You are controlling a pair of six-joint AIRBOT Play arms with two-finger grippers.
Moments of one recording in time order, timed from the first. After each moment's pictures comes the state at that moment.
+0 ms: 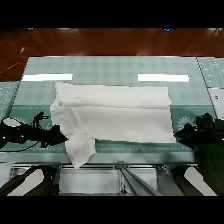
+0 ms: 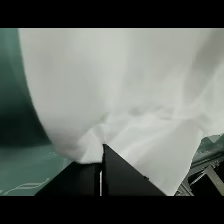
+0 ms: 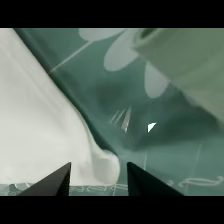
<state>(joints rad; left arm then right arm) 0.37 -1.11 0.36 0.94 -1.20 -1.33 -0.67 -1.02 0.43 -1.08 1.29 1.37</state>
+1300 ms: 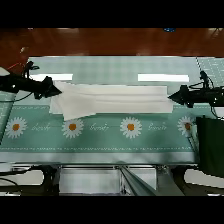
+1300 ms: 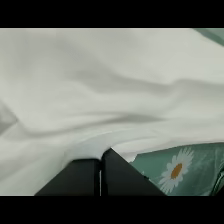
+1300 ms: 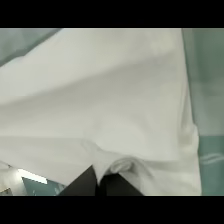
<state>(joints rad) 0.24 -1.54 1.23 0.84 -1.24 -1.41 -0.40 -1.45 0.97 -0.68 1.15 1.17</state>
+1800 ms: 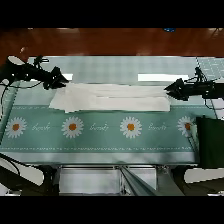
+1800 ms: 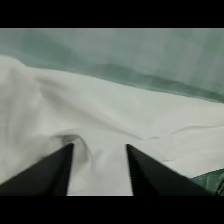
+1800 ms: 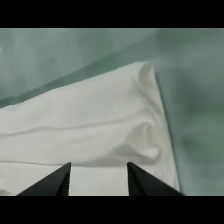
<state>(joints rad) 0.20 -1.82 1.52 0.84 -1.24 -1.49 -0.37 -1.64 1.12 -0.64 1.09 1.21</state>
